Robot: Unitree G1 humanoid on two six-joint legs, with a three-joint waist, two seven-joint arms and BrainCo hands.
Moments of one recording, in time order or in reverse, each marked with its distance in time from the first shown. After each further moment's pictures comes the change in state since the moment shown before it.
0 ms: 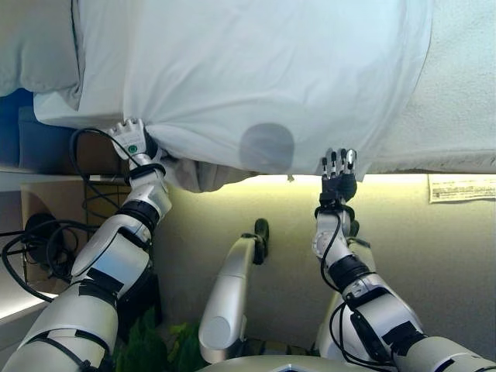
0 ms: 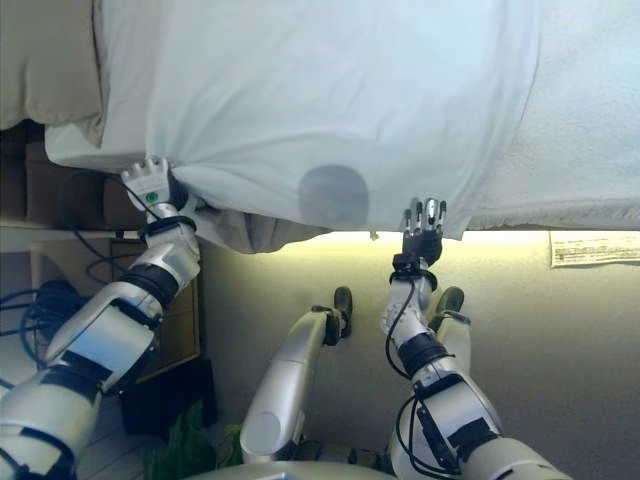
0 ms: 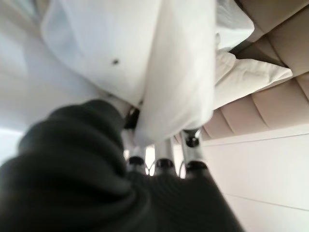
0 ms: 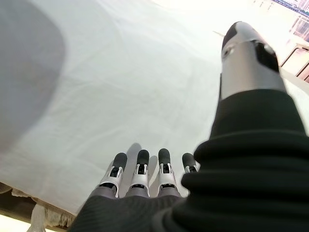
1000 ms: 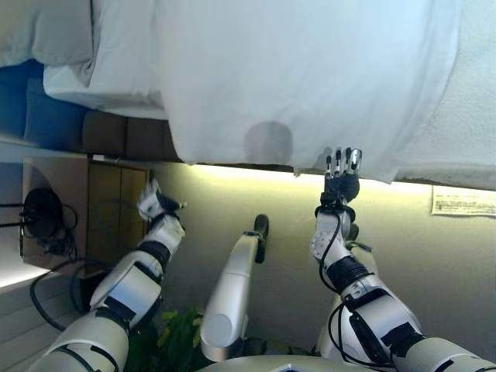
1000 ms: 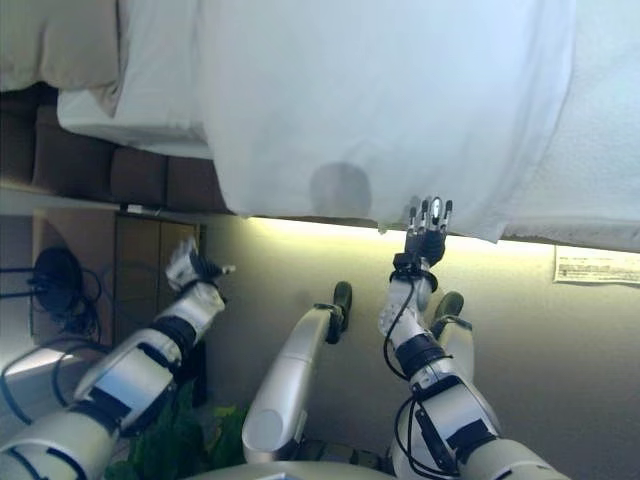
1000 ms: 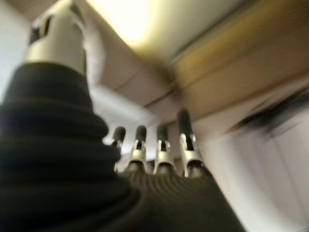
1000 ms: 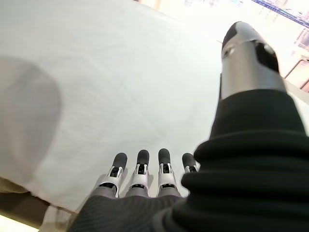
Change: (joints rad) left arm 0.329 -0.145 0.090 0.069 -0.542 -0.216 -0.035; right arm 0.005 0.014 -0.008 -0.011 0.002 -0.059 -0.010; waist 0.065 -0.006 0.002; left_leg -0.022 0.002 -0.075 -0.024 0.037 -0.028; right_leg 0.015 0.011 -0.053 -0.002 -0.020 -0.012
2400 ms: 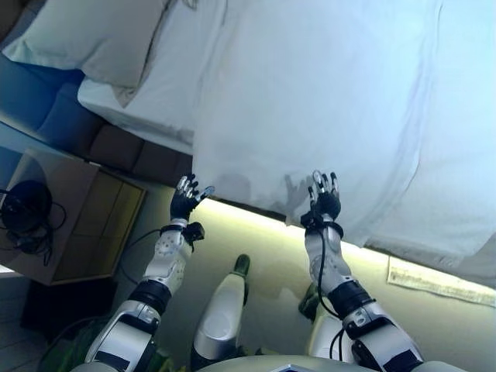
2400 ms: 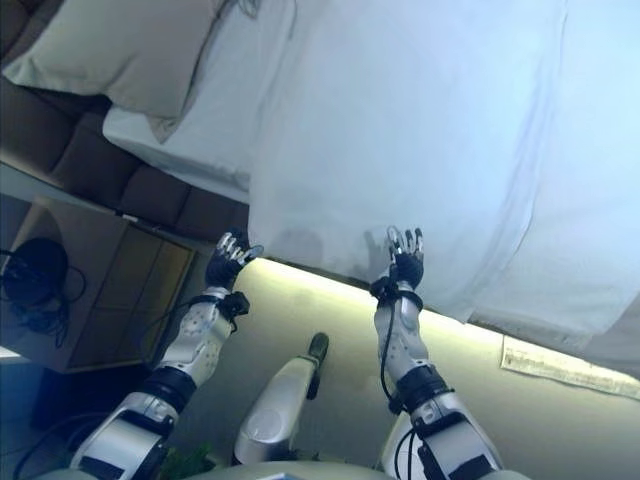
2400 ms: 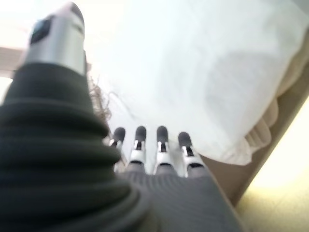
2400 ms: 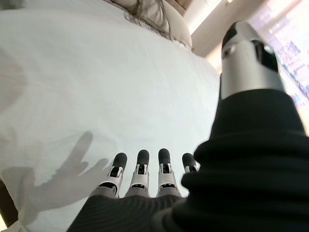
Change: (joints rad) left arm 0.340 -0.011 0.301 -0.574 -0.471 -0.472 -0.522; right arm 0.236 0.010 -0.020 -0.162 -0.522 0.339 -0.294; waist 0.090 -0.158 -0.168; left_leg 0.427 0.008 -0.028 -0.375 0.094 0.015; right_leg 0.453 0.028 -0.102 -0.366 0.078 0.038
